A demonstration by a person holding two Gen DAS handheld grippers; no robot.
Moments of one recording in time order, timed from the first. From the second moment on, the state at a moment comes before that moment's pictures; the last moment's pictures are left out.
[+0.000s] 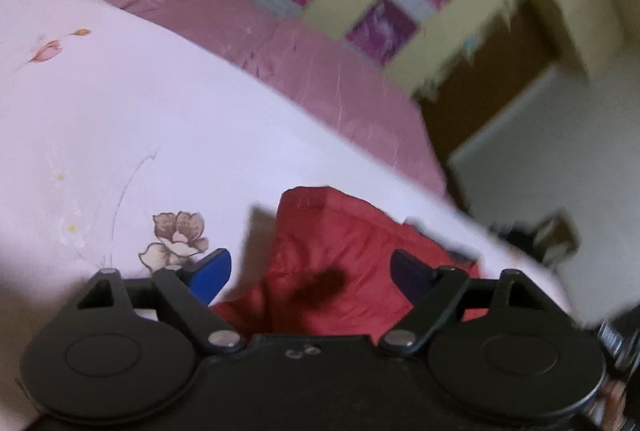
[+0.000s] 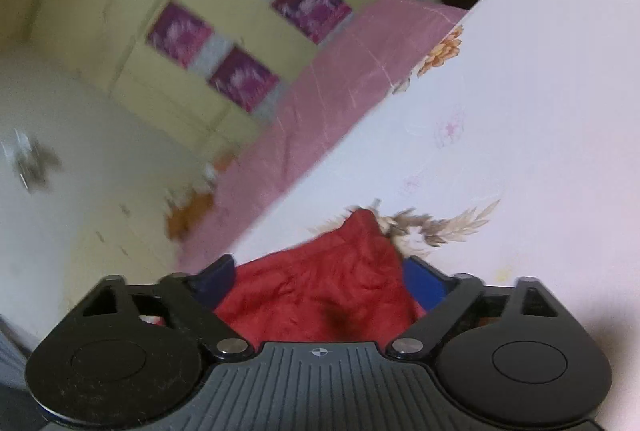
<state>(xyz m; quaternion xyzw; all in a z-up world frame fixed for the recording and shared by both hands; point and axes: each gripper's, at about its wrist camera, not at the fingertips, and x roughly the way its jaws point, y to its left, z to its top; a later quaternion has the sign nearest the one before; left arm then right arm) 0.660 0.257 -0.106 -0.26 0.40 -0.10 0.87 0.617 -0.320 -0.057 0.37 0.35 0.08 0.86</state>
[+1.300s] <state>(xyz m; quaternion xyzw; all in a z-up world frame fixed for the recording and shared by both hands) 0.658 0.216 -0.075 -0.06 0.35 -0.07 0.93 0.625 -0.246 -0.083 0.09 0.31 0.00 0.95</state>
